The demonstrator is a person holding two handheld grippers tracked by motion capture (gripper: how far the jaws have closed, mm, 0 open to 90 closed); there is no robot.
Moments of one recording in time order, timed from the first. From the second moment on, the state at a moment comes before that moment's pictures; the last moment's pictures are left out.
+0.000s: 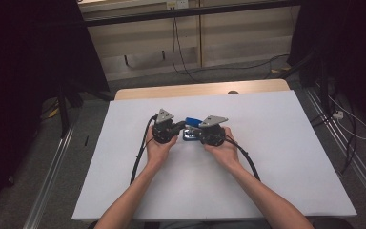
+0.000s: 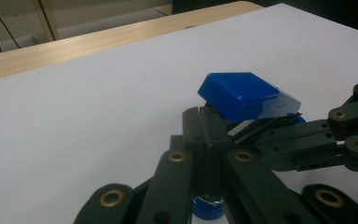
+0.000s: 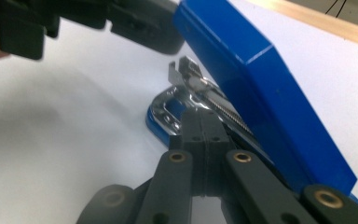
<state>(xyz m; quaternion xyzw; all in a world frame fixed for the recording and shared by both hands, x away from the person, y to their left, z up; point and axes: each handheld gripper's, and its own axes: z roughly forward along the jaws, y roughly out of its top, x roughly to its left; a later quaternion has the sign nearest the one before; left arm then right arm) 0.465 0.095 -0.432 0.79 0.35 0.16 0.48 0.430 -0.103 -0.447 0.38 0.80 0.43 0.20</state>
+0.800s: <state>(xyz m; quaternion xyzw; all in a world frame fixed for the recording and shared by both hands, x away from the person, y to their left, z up) 0.466 0.094 -0.429 0.78 0.35 0.15 0.50 0.435 -0.085 -0.444 0.37 0.78 0.46 0.22</state>
